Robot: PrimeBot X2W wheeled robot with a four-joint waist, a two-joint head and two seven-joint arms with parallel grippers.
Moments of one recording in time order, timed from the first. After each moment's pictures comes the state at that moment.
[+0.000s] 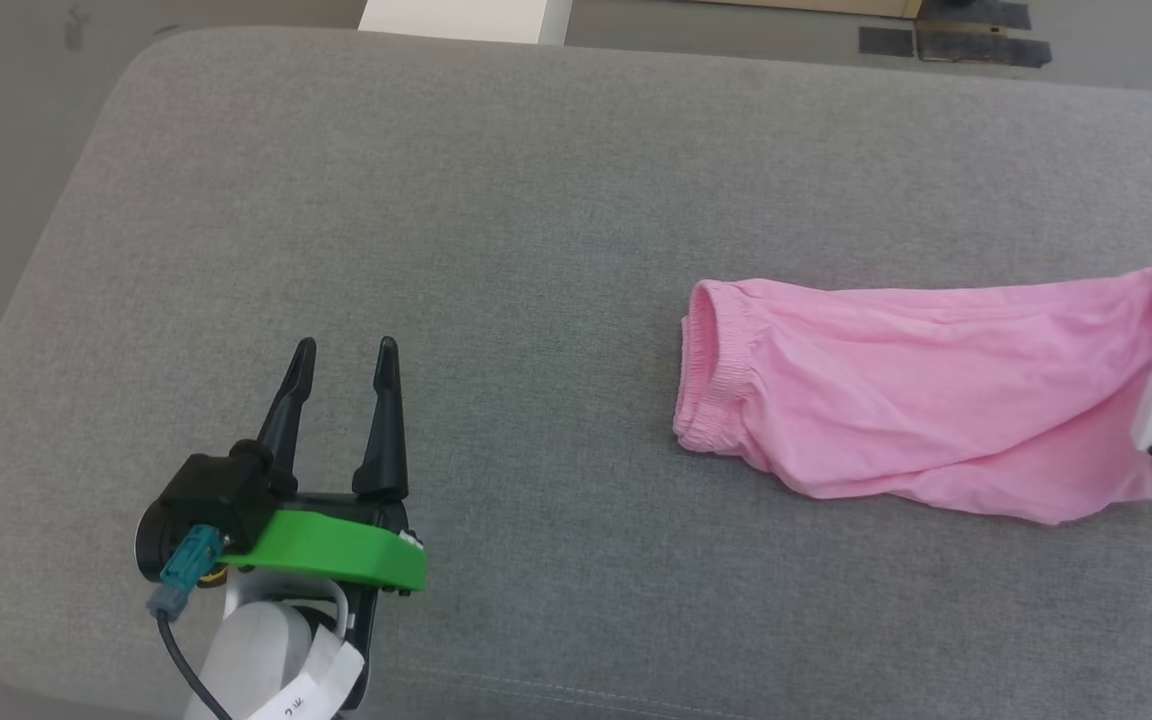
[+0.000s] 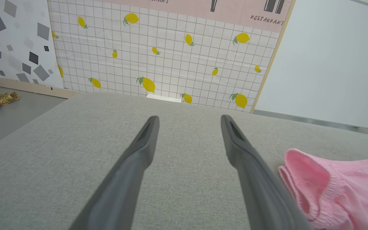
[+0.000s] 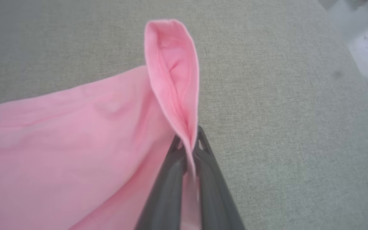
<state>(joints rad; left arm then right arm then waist) -0.16 0.05 -0.08 0.07 -0.25 -0.08 -0.26 -0.60 -0.15 -0.54 0.58 -0.20 0.13 0.50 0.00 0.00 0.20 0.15</state>
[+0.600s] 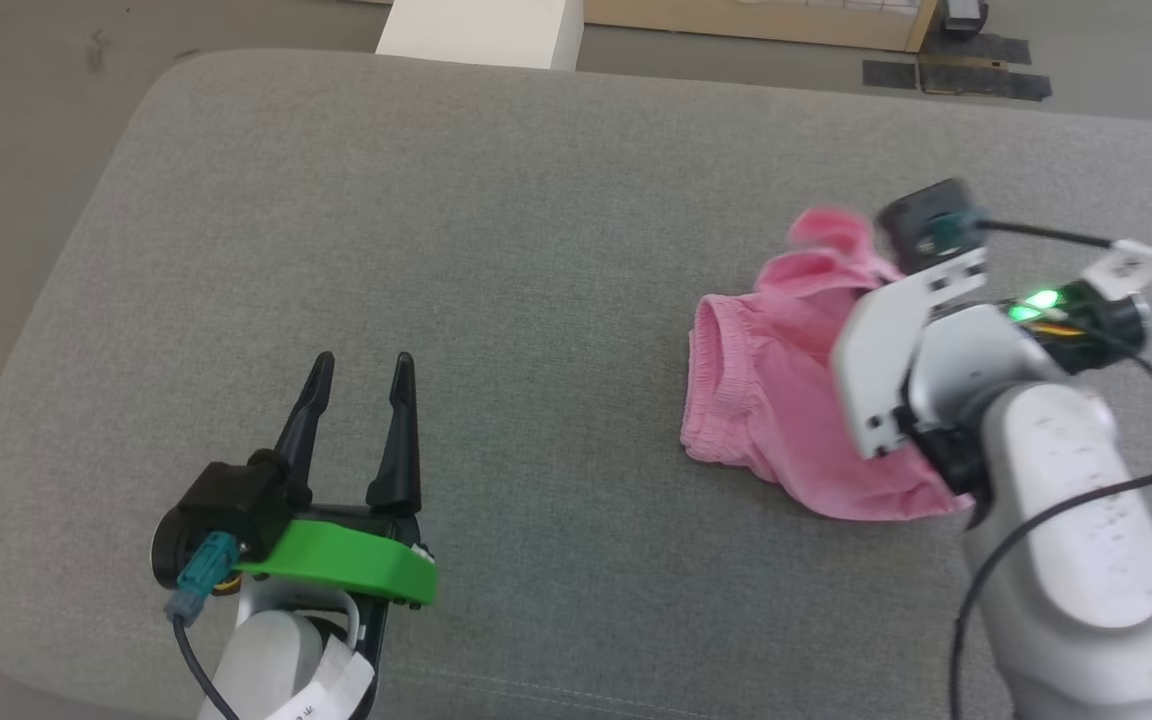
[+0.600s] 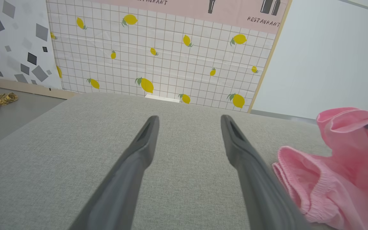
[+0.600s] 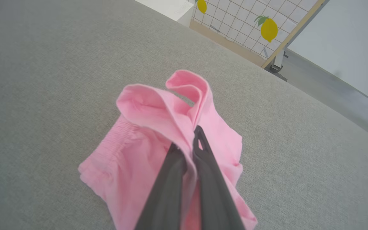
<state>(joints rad) -0.15 0.05 -0.10 0.09 -0.25 -0.09 -0.26 -0.52 -0.07 0.11 0.18 -0.06 0.13 0.68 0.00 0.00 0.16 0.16</state>
